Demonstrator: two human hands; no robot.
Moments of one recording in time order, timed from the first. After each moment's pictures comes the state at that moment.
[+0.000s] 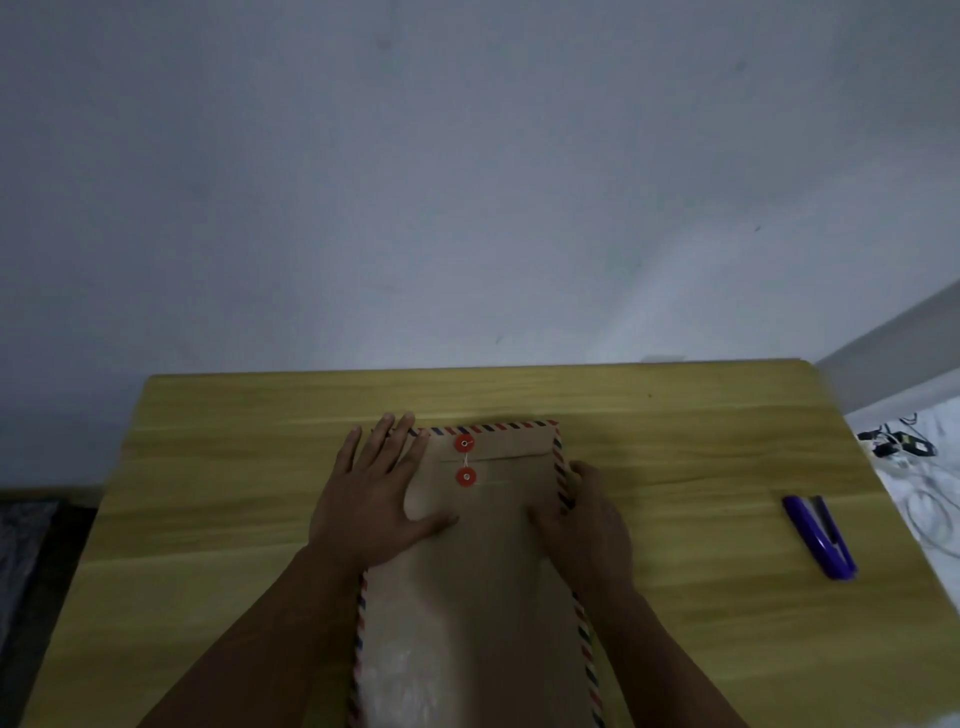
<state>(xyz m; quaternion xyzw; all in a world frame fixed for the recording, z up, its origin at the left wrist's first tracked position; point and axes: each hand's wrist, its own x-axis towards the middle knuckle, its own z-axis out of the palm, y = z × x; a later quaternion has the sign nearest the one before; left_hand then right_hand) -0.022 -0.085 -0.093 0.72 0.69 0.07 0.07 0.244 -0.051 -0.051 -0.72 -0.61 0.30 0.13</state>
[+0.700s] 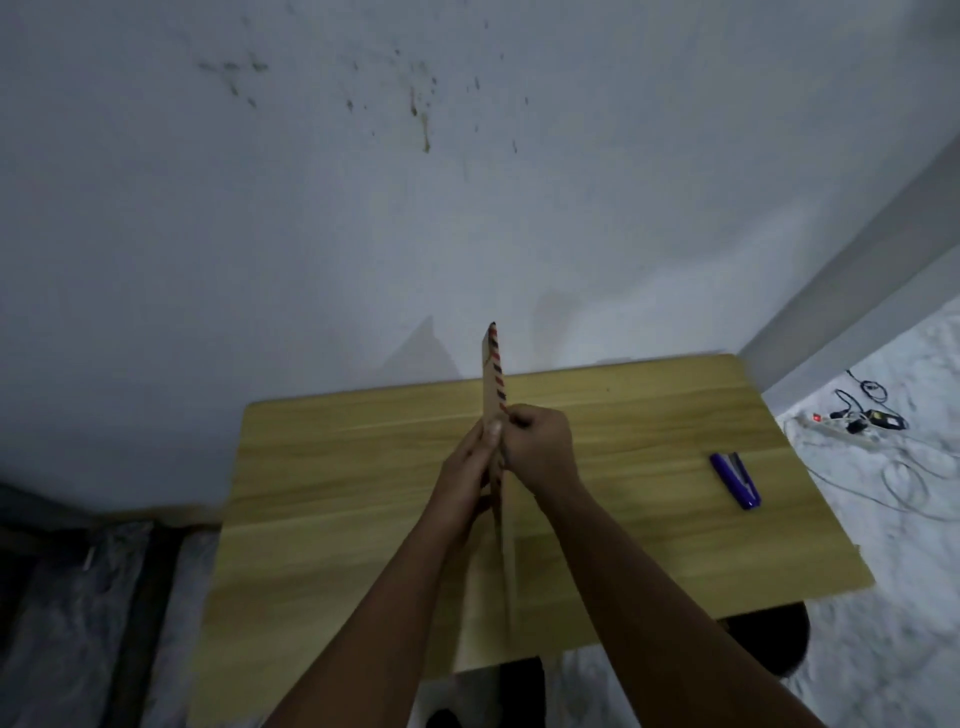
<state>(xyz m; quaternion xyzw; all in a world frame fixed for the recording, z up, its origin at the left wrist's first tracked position) 0.089 -0.146 0.121 0.26 0.54 0.46 0.65 0.185 -0.093 0.138 -0.61 -0.54 0.48 0.33</state>
